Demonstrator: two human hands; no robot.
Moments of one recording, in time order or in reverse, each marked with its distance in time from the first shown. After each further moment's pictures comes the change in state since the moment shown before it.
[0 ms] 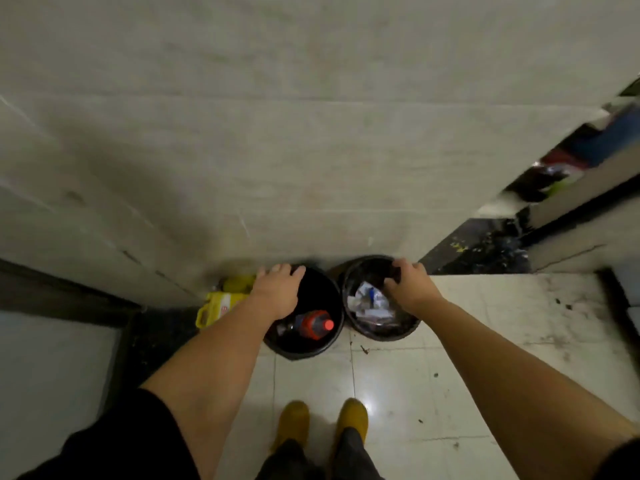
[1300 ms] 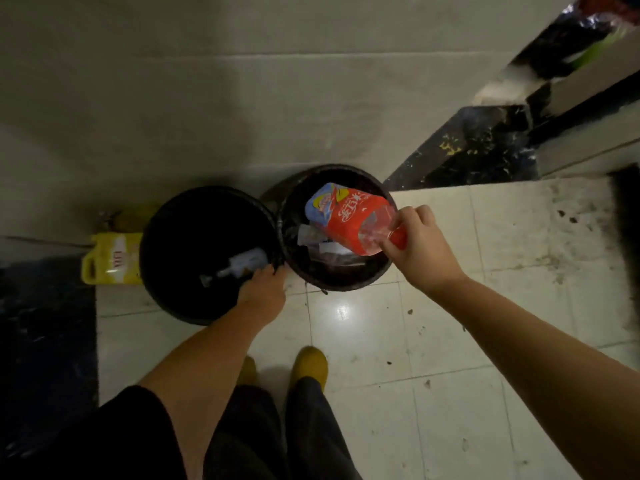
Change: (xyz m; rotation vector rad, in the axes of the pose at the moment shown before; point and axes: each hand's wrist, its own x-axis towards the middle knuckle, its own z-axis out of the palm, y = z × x) left_hand 0.198 0.114 0.275 -0.211 -0.218 -0.041; right_hand 0.152 0.180 0.089 0.026 0.118 -0.124
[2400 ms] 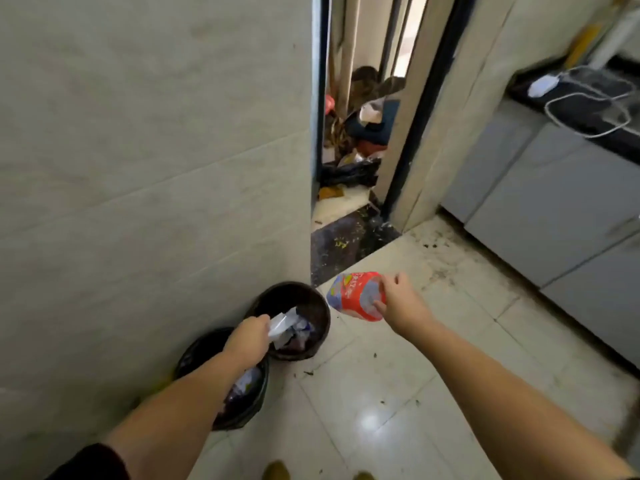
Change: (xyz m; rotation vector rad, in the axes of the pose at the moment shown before) left_hand -0.280 0.094 -0.207 0.205 0.214 0.364; right_hand -0.275 -0.036 -0.179 0.023 0.214 0.351
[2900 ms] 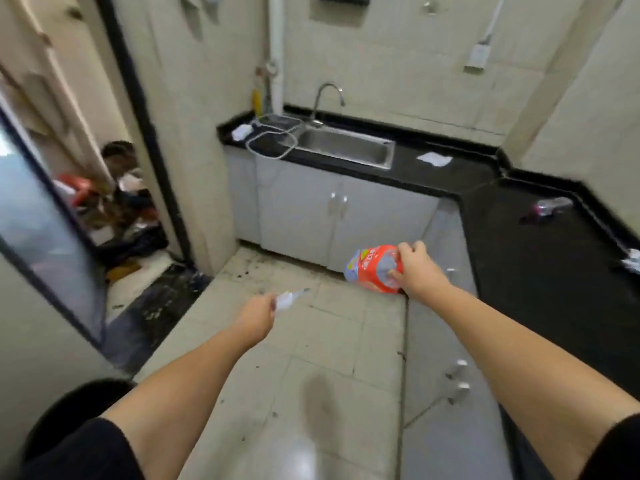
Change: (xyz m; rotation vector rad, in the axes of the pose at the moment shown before) left_hand -0.135 0.445 0.072 0.025 0.033 0.661; right_hand -0.322 0.369 -0.175 0.031 0.475 0.570
